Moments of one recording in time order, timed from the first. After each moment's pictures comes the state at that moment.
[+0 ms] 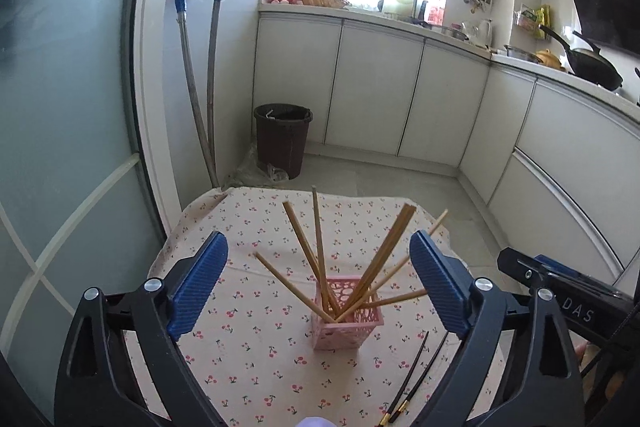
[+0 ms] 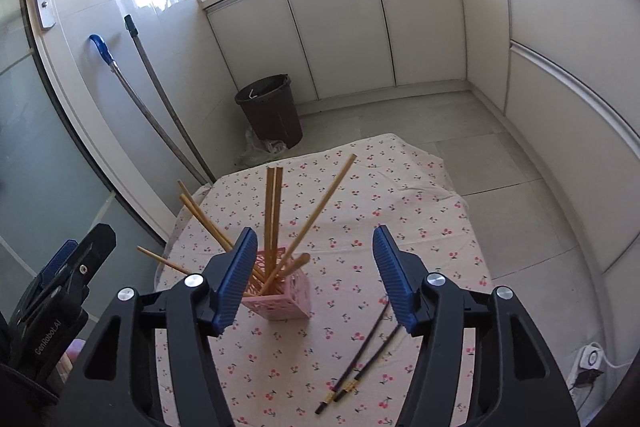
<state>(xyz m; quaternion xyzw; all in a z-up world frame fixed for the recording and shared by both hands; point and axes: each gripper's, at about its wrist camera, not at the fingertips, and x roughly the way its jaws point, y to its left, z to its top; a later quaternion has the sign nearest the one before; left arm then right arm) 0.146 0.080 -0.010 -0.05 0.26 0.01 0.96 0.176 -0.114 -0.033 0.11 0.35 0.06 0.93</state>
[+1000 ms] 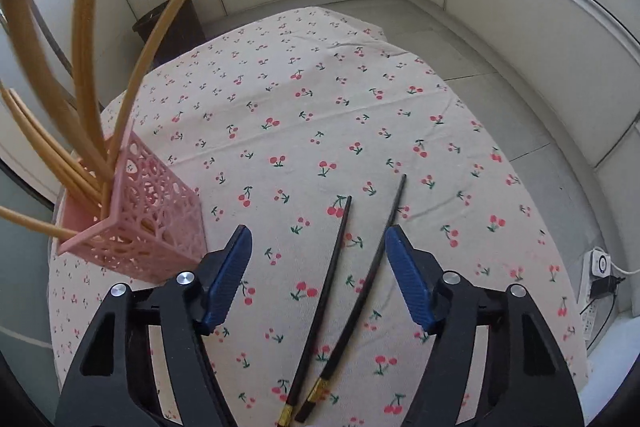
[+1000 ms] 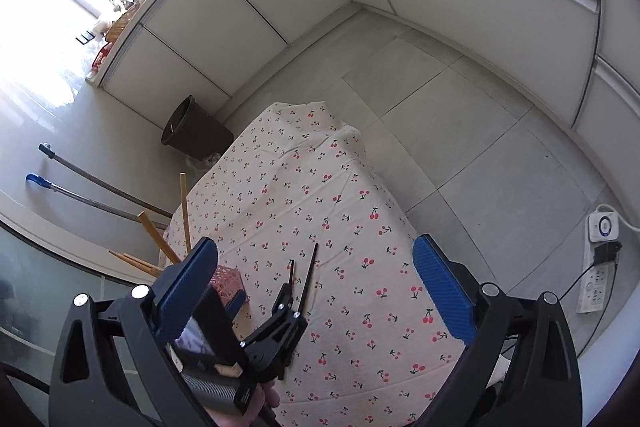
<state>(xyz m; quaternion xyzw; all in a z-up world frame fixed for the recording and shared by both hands) 0.233 -0.106 -0.212 0.13 0.48 -0.07 0.87 0.148 -0.305 -0.085 0.35 0.42 -0.02 0.84</state>
